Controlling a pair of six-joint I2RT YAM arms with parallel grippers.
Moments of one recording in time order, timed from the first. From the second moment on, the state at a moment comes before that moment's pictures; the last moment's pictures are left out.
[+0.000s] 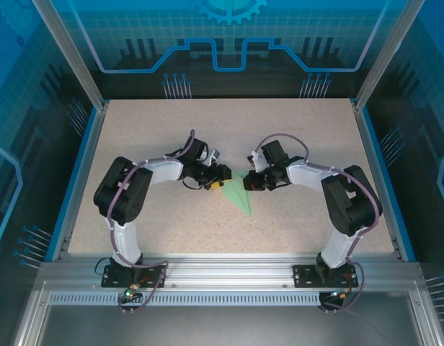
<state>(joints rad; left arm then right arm) -0.41 1.92 1.09 -0.17 0.69 -0.71 0.42 1.75 0.98 -0.32 -0.53 0.31</state>
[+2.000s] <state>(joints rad) -0.38 1.95 1.37 -0.22 0.76 -0.66 0.05 1.01 0.51 -0.18 -0.69 0.59</state>
